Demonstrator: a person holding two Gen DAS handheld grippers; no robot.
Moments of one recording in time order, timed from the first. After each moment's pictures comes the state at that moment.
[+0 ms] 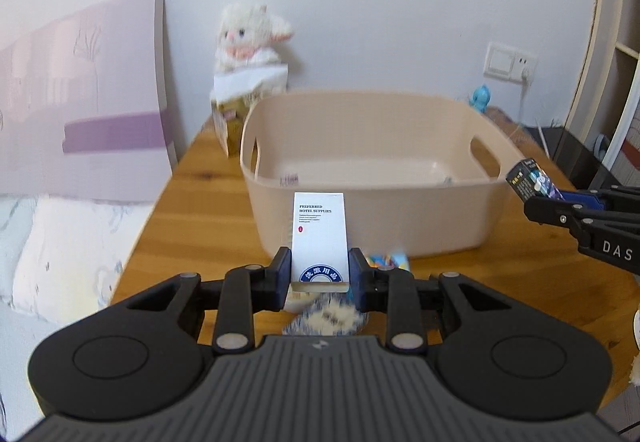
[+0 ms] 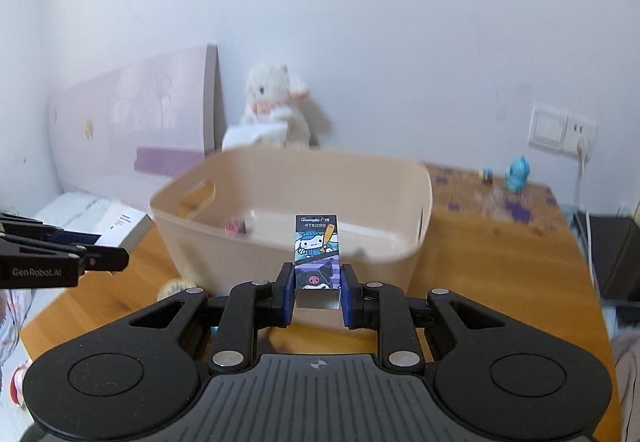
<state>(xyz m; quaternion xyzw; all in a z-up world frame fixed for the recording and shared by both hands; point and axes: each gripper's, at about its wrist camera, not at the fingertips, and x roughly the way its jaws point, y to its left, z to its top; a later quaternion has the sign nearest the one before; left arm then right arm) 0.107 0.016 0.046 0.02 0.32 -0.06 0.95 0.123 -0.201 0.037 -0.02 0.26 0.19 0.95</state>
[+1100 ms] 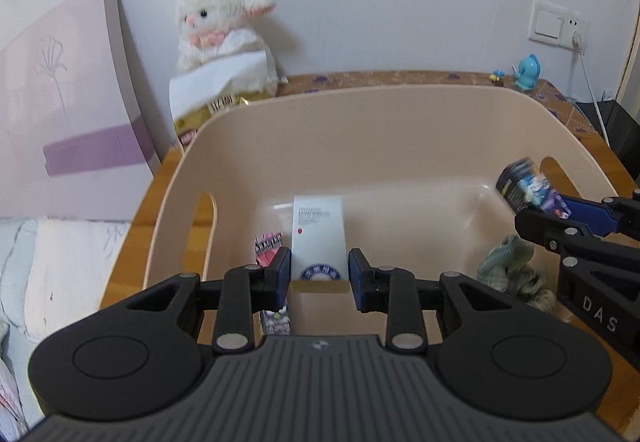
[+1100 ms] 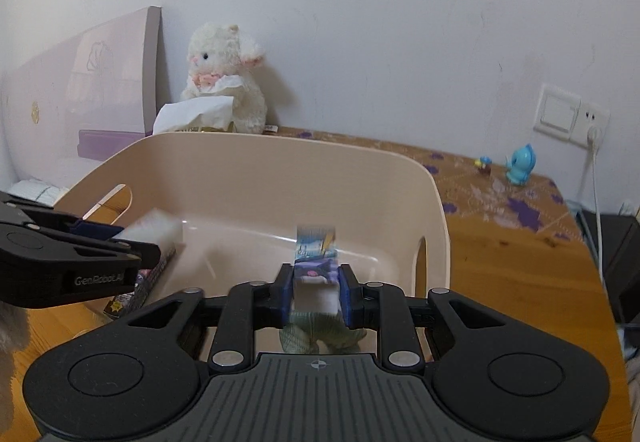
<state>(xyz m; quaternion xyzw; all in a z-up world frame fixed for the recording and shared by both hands) 0.270 -0.032 0.008 0.07 0.39 -0.02 0.92 0.249 -0.175 -0.005 -0.04 0.32 0.13 0.94</state>
